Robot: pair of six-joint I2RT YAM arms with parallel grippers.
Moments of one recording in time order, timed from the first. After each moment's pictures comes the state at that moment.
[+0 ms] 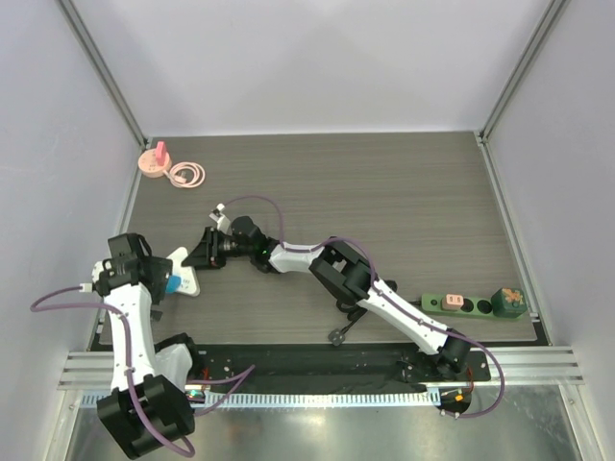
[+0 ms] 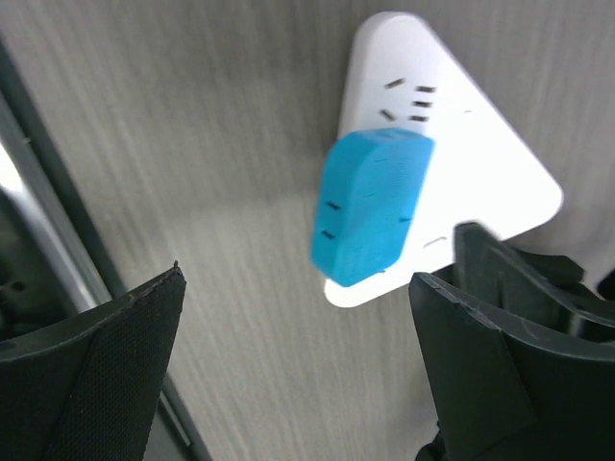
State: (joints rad) left arm 0.41 0.87 0.72 -1.03 -0.20 -1.04; right arm 1.00 2.82 2.12 0.62 -0.60 1.26
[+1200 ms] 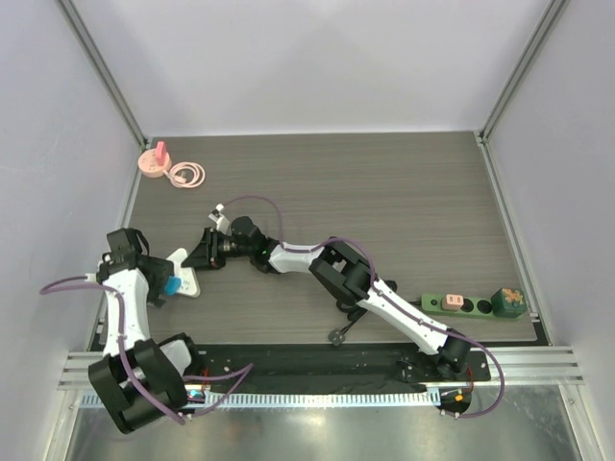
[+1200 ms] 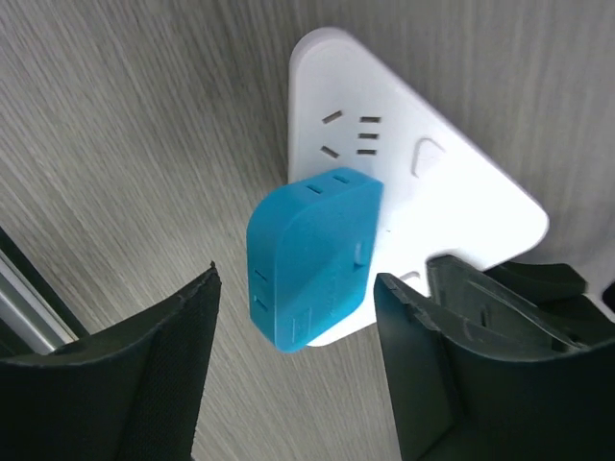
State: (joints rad) left arm 0.45 1.06 0.69 -0.85 -0.11 -0.94; right arm 1.00 2.82 2.12 0.62 -0.61 1.26
